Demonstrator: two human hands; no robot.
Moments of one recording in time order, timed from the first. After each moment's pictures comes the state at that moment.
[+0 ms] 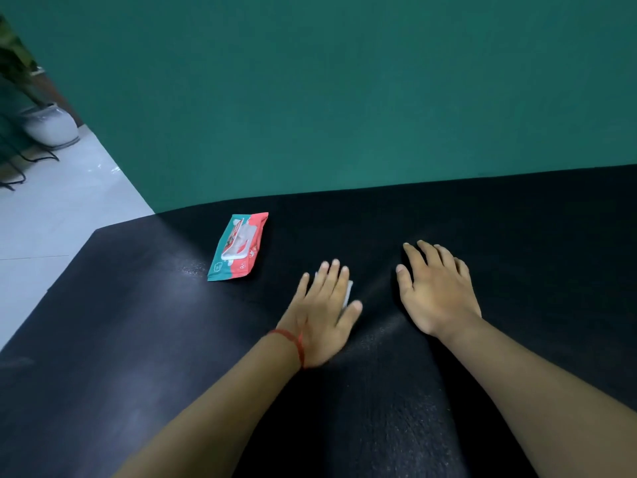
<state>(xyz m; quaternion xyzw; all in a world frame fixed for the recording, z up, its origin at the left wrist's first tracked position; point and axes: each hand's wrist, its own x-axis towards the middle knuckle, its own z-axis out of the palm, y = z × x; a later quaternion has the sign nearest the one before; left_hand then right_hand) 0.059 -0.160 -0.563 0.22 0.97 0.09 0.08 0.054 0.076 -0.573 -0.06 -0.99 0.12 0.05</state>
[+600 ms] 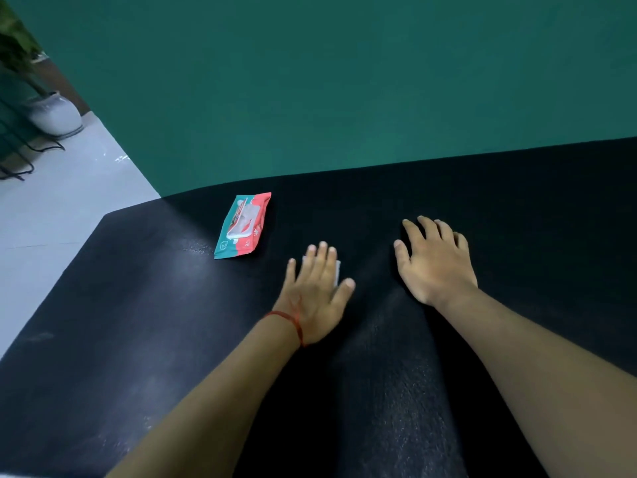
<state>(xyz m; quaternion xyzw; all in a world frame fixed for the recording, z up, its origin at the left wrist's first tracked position) 0.071 -0.169 -0.566 0.16 0.98 0.09 0.08 0.054 0.073 -0.571 -0.06 -0.99 0.11 0.04</state>
